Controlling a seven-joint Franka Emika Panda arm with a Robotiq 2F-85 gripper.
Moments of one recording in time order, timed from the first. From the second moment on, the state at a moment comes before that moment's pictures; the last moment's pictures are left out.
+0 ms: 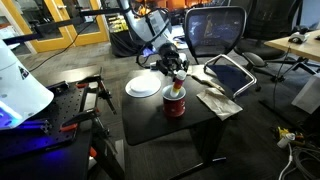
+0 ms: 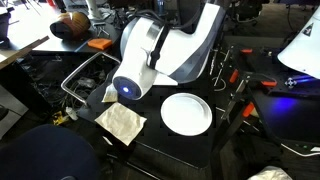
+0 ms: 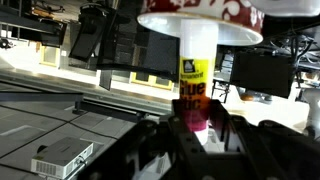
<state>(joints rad) 0.31 0.94 0.04 -1.78 -1.07 1.52 2.58</state>
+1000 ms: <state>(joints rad) 0.29 0.91 0.05 -1.77 -1.06 1.51 2.58</state>
